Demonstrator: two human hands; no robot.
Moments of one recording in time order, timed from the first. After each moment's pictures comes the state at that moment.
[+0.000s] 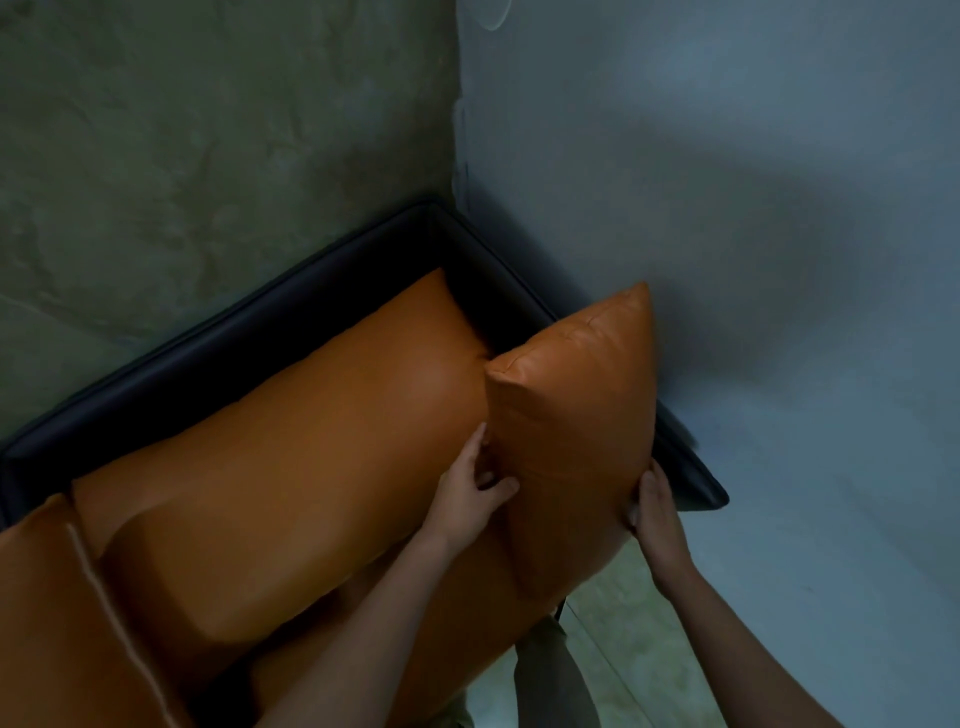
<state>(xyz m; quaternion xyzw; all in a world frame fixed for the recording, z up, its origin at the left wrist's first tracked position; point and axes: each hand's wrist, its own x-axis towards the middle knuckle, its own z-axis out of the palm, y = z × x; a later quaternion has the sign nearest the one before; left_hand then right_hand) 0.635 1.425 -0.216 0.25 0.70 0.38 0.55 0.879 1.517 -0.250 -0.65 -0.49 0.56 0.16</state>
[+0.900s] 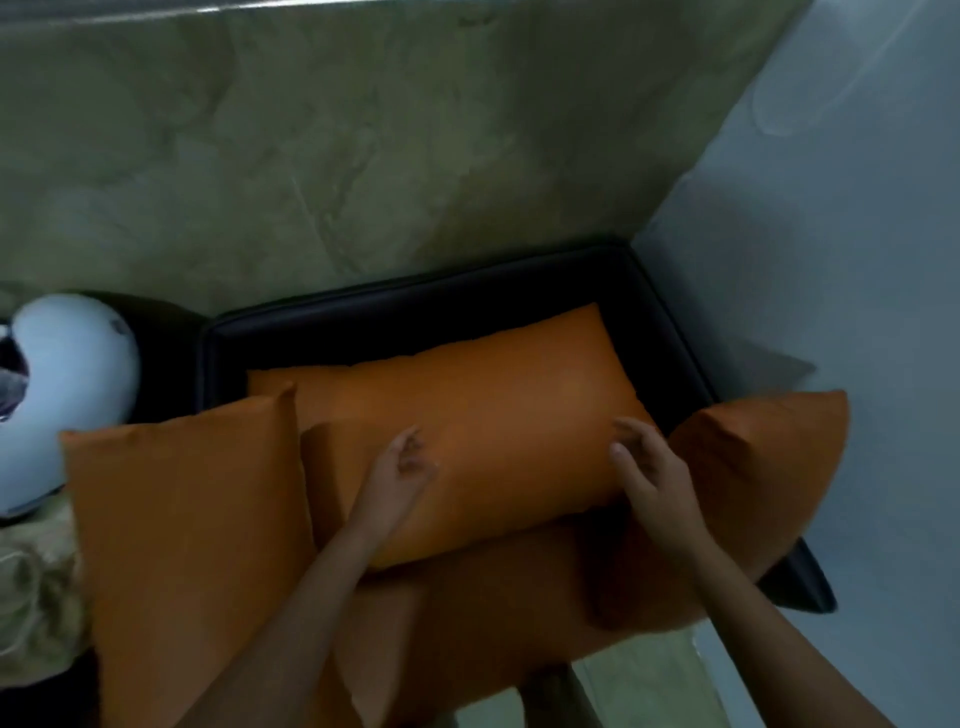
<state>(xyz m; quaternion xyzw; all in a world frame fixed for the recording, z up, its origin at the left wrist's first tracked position) 0.445 1.226 -0.192 0.16 0.78 0.48 0.37 0.677 1.459 -0.133 -0.36 -0.79 0.47 0.13</state>
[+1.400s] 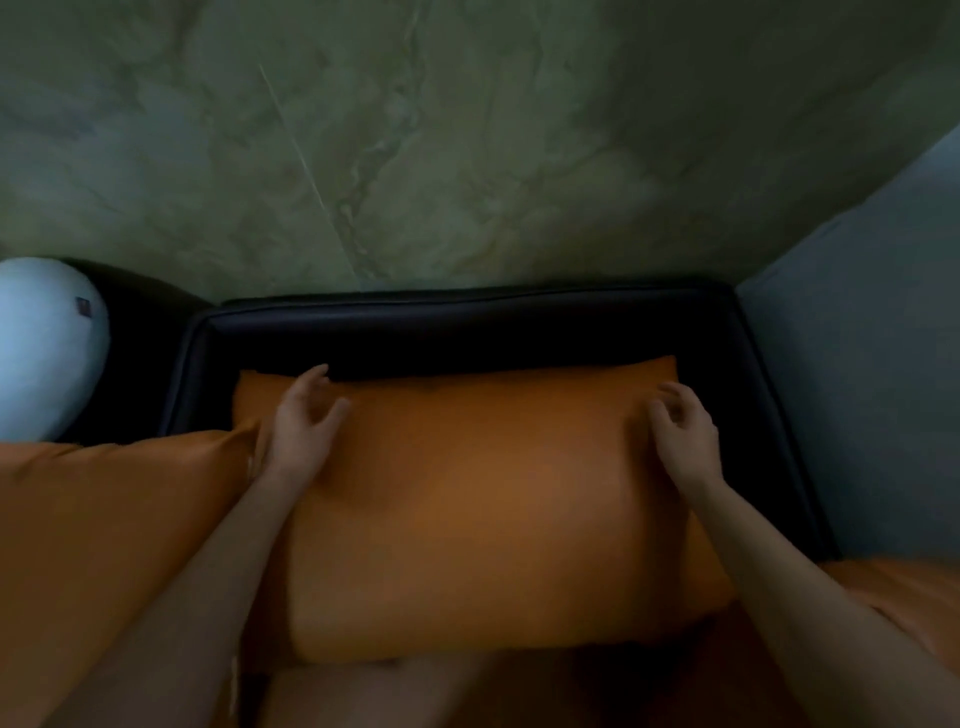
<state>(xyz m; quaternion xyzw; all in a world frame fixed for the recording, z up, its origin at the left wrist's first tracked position) 0.288 1.237 -0.258 0.02 0.88 0.43 0.18 0.509 1.623 -0.263 -0.45 -0.78 0.43 0.06</state>
